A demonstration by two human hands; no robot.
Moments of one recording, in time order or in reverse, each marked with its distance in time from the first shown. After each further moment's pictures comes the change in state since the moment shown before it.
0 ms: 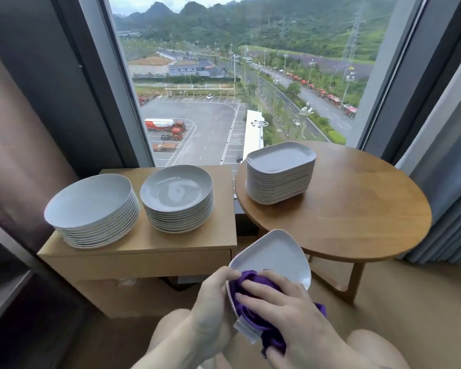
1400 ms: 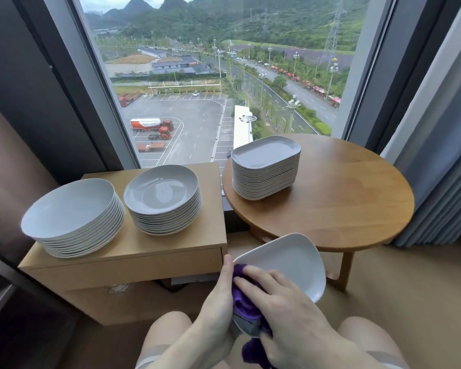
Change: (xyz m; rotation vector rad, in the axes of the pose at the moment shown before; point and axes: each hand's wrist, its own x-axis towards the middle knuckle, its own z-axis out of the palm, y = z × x) left_hand 0.010 -0.018 0.024 0.045 0.390 -0.035; right_hand -0.002 0.002 0.002 -0.051 -0.060 0.130
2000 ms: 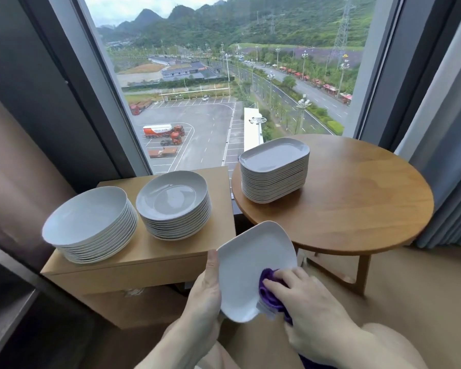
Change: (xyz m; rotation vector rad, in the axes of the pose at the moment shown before) left_hand -0.008 0.032 -0.014 0.212 0.067 0.279; right_hand 0.007 0.025 -0.004 -0.170 -0.120 0.134
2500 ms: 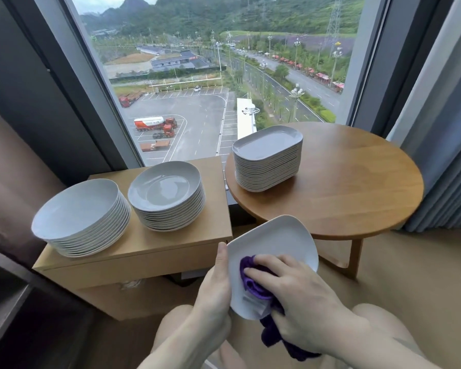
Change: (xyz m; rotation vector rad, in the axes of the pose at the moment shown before) left_hand -0.004 -0.014 0.013 -0.063 0.002 -0.080; right_hand -0.008 -0.010 -0.003 0.118 0.127 -0.106
